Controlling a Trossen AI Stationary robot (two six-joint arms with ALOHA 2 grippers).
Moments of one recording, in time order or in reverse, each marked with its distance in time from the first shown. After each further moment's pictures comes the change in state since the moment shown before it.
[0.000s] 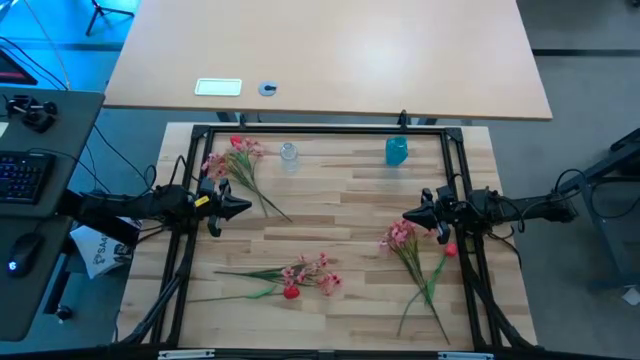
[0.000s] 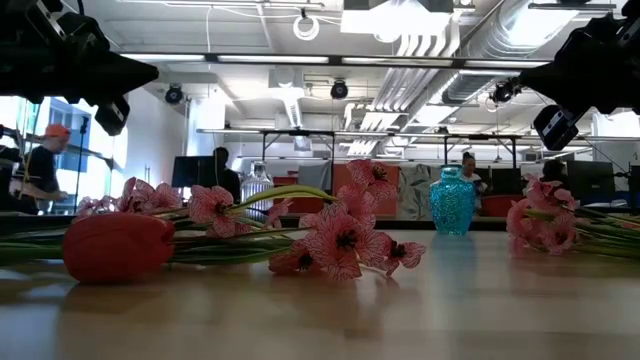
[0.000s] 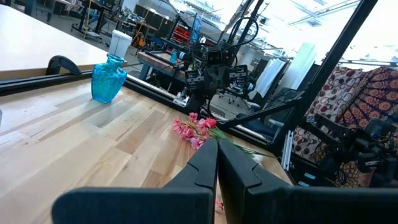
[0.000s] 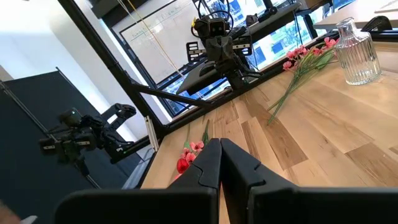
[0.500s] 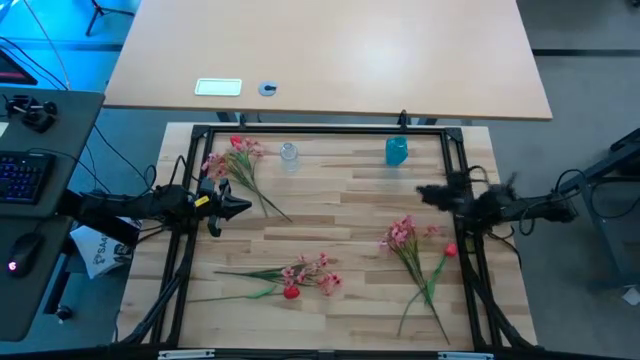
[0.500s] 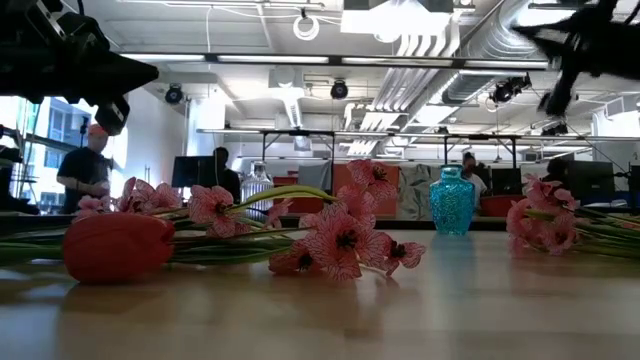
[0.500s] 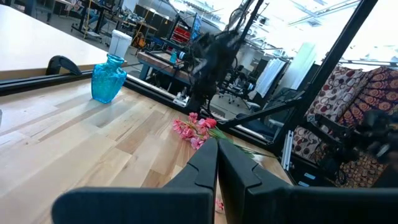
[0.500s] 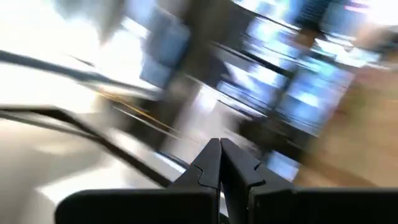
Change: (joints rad) left arm 0.000 0.000 0.000 0.000 0.000 0.000; right arm 0.008 0.020 0.001 0.508 0.216 0.476
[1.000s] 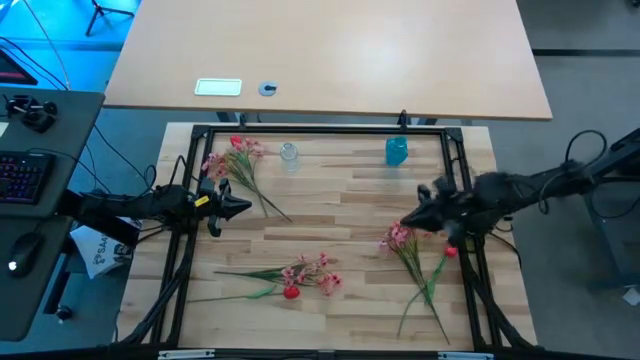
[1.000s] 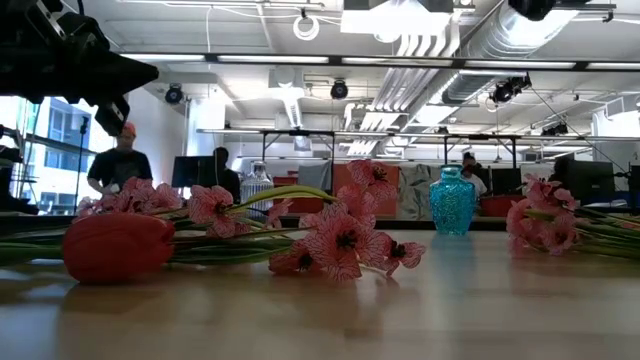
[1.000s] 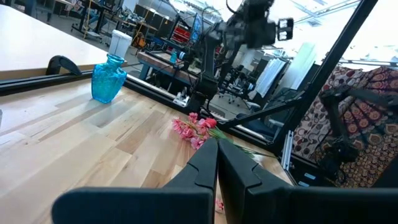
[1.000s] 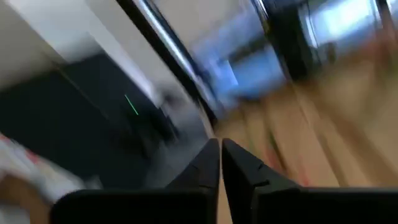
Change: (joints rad) left arm 0.000 0.000 0.000 0.000 0.000 0.000; right arm 0.167 0.670 0.722 -0.772 -0.285 -0.379
